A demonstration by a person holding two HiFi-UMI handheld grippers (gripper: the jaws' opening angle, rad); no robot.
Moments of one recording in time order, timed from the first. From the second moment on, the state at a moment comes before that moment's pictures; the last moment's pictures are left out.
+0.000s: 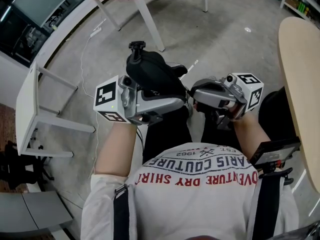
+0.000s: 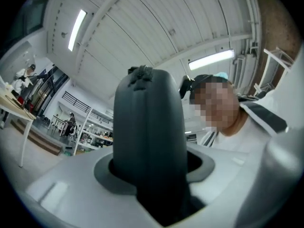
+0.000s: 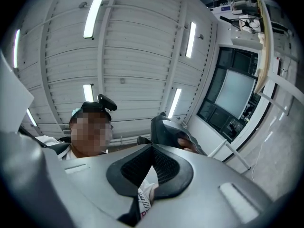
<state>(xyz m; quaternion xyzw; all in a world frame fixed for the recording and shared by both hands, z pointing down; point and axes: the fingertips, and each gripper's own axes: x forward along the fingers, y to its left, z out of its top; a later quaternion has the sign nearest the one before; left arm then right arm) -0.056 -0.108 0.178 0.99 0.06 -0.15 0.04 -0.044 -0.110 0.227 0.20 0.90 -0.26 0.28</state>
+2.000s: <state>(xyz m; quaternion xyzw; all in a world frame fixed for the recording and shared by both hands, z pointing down) -0.135 -0.184 0.176 0.82 0.00 -0.51 0.28 -0.080 -0.128 0.275 0.20 0.84 -0.40 0.31</state>
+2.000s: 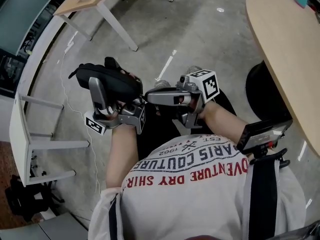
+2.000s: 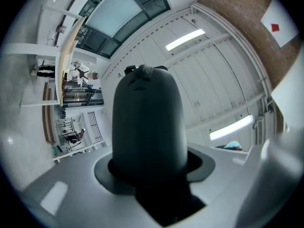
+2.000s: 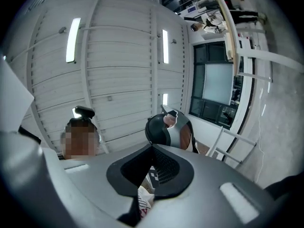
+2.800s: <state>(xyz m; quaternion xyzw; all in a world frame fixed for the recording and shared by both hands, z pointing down) -0.108 -0.204 0.346 0.92 -0.38 0.08 0.09 -0.037 -0.199 0.362 -0.26 0.96 -0.08 -0.07</state>
